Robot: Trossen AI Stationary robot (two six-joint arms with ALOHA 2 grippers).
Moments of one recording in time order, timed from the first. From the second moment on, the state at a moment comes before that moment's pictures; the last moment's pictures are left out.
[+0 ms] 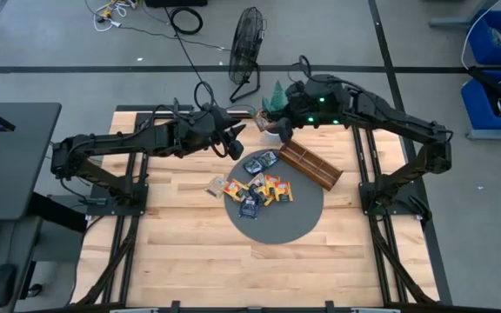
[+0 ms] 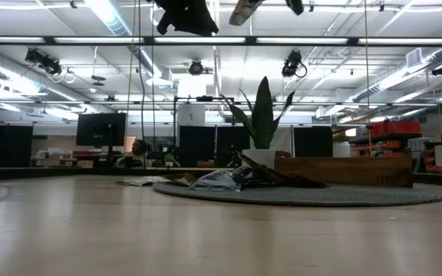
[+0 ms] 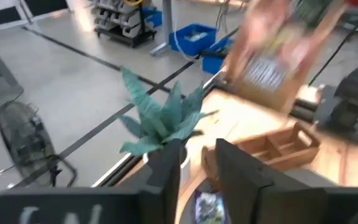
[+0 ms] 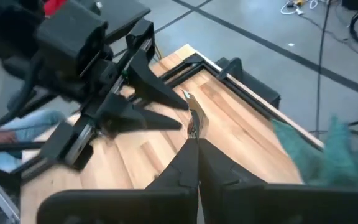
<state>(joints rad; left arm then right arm) 0.15 1.39 1.27 -0.25 -0.48 -0.16 -0.25 1.45 1.72 -0.77 0.05 0.37</state>
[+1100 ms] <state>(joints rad) 0.16 1.38 1.27 -0.30 -0.41 -0.28 -0.49 1.23 0.93 -0.57 -0.05 0.03</state>
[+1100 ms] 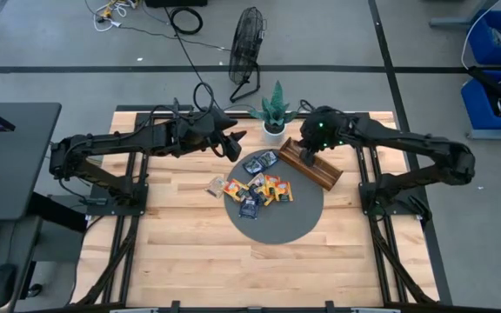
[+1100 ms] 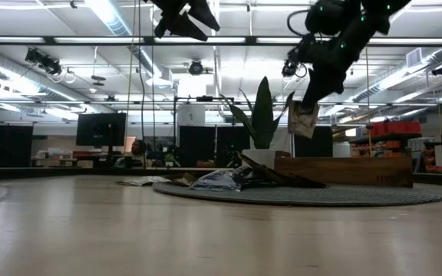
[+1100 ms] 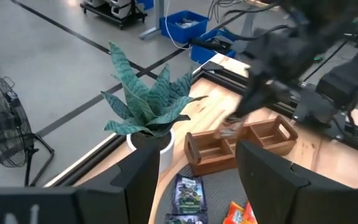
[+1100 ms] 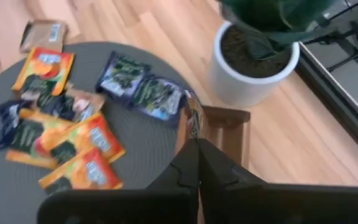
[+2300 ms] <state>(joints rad) 0.16 1.38 1.27 -0.30 -0.37 -0.31 -0.68 1.49 0.88 -0.43 -0.17 -0.08</state>
